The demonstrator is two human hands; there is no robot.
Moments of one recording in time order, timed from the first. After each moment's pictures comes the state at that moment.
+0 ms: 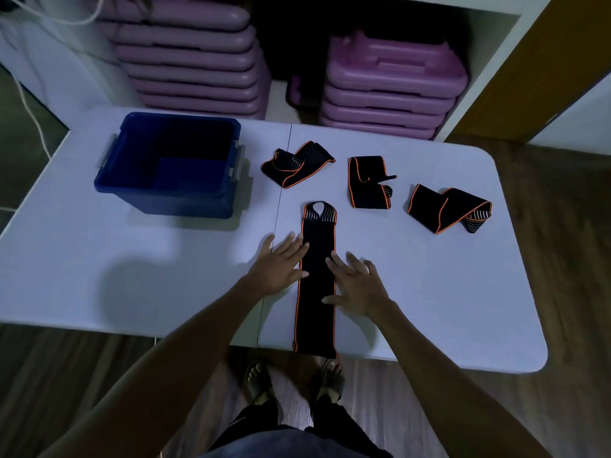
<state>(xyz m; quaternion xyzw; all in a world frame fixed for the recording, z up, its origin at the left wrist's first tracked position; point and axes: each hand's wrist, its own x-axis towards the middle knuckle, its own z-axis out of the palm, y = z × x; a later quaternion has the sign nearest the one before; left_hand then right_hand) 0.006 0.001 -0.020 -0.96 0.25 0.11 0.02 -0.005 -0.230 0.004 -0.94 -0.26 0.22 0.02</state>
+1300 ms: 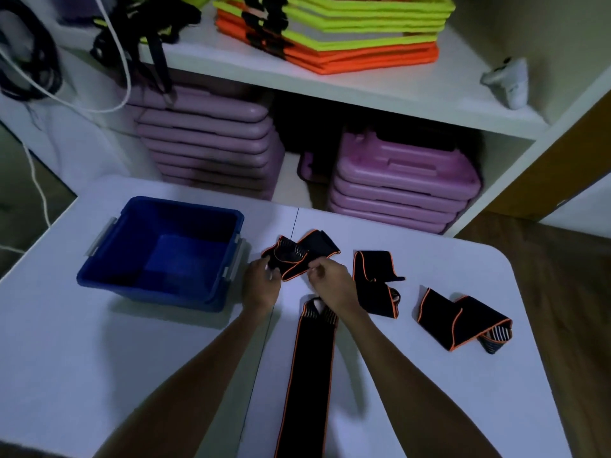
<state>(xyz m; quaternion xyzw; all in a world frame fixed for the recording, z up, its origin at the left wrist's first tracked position) 0.160 0.015 0.022 -0.85 -0.23 -0.05 -0.47 0.194 -0.140 0.050 -0.91 -0.07 0.13 0.38</state>
